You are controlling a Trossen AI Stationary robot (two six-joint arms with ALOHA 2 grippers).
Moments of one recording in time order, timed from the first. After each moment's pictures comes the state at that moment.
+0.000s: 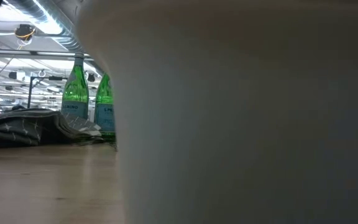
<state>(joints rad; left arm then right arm) -0.14 1.89 1.43 0.07 -0.40 -0.44 0.48 0.81 0.46 0.29 1.12 1.20</state>
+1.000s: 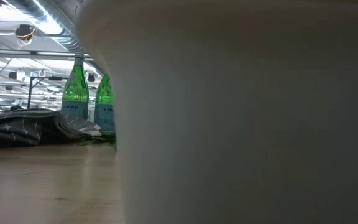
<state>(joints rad) -0.14 1.81 1.43 -0.11 -0.43 -0.42 0.48 0.81 0.46 0.28 0.99 1.20</state>
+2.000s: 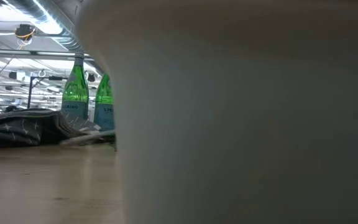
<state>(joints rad) -0.17 1.69 1.43 -0.43 -0.40 -0.37 0.48 0.81 0.46 0.15 0.27 1.20</state>
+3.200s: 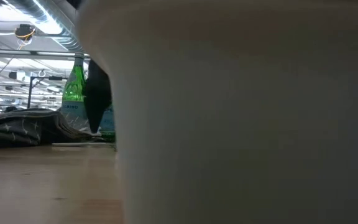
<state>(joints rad) 0.34 1.68 1.04 -0.94 0.02 -0.07 0.48 0.81 0.46 0.16 0.28 1.20</state>
